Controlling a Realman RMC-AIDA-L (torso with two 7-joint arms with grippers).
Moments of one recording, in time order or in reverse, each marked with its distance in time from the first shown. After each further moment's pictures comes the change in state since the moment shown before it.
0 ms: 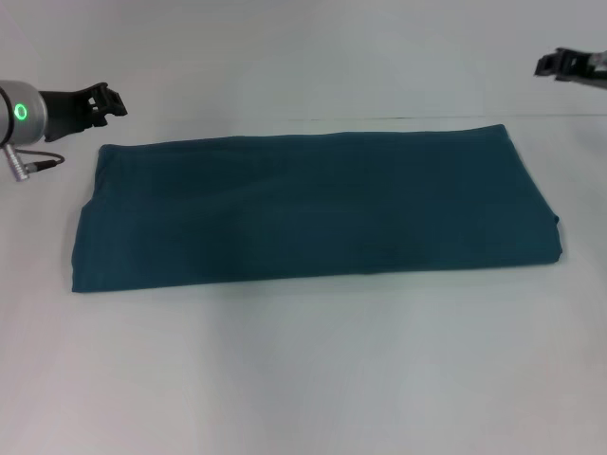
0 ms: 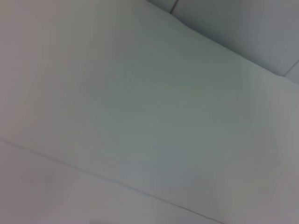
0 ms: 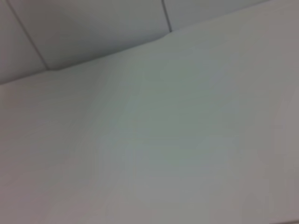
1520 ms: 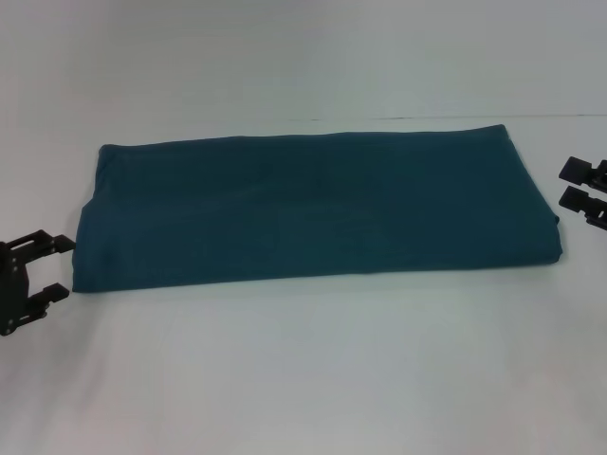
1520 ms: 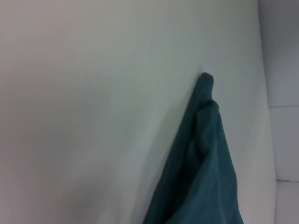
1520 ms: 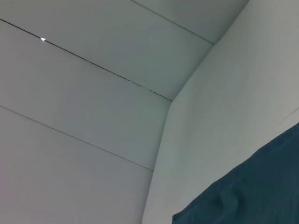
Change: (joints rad) left arm 0.481 -0.041 -0.203 0.098 -0.429 0.567 -0.078; right arm -0.494 0.030 0.190 -0.055 0.605 -0.951 -0.276
